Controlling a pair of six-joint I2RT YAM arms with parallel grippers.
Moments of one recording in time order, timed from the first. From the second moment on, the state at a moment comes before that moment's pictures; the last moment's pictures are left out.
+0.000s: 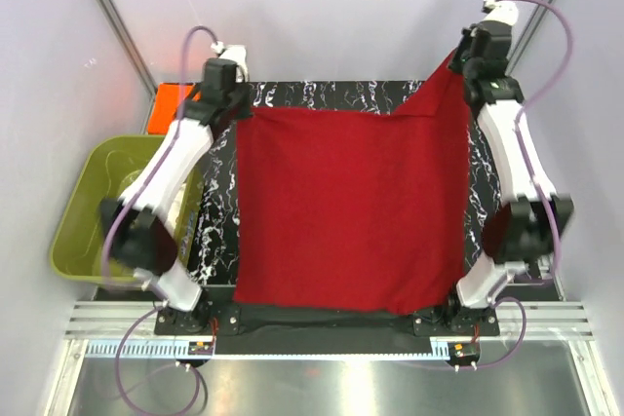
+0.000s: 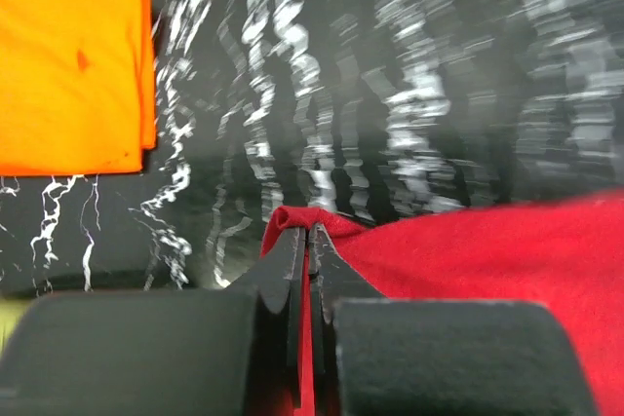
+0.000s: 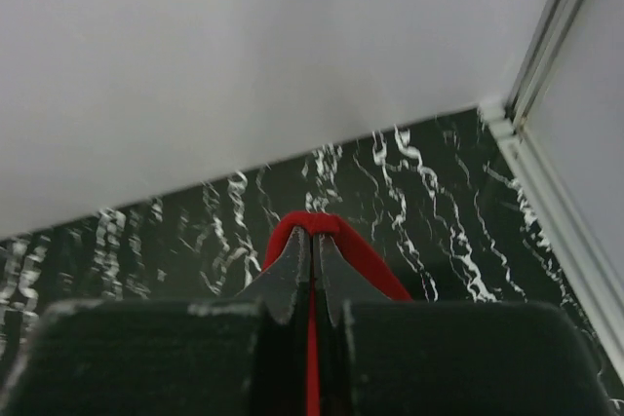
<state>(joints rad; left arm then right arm) -0.30 1.52 1.54 -0.52 -0.13 -0.17 0.04 1.62 1.75 -0.30 0.20 0.23</state>
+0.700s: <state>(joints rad) -0.18 2.16 1.80 -0.45 -0.16 -0.11 -0.07 2.29 2.19 -0.29 0.02 0.30</state>
